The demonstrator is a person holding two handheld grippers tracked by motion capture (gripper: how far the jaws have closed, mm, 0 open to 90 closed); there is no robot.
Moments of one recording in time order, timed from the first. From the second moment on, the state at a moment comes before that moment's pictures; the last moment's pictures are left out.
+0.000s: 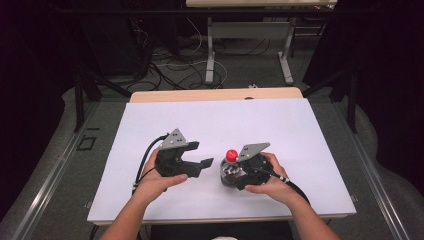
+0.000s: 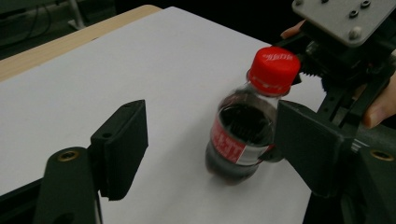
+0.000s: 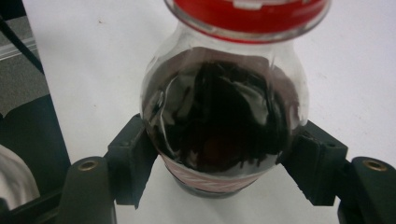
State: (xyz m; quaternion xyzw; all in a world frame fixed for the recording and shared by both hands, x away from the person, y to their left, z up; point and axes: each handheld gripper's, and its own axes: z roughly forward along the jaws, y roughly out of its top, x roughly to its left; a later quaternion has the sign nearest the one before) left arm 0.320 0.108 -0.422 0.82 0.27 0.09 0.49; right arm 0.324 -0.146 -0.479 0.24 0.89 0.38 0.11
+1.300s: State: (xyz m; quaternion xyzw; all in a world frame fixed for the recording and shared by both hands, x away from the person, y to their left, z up) left arm 0.335 0.056 -0.410 0.85 0.21 -0.02 0.47; right arm 0.313 -0.132 -0.478 0.21 0.89 0.39 0.08
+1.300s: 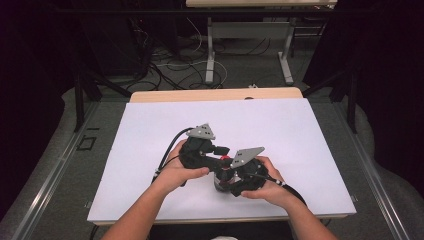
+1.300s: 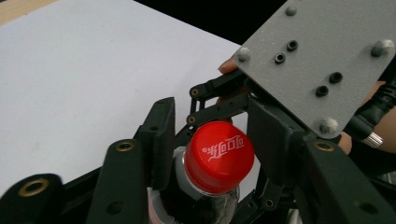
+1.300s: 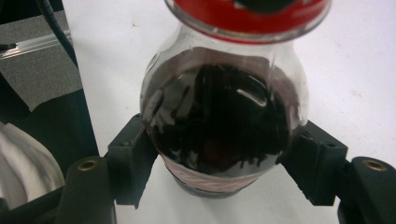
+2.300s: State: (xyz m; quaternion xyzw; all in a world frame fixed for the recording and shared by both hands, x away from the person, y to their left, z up) left arm 0.314 0.042 -0.410 0.84 0.29 0.07 0.46; right arm 0.313 -0.130 -0.478 0.24 0.89 0.37 0.10
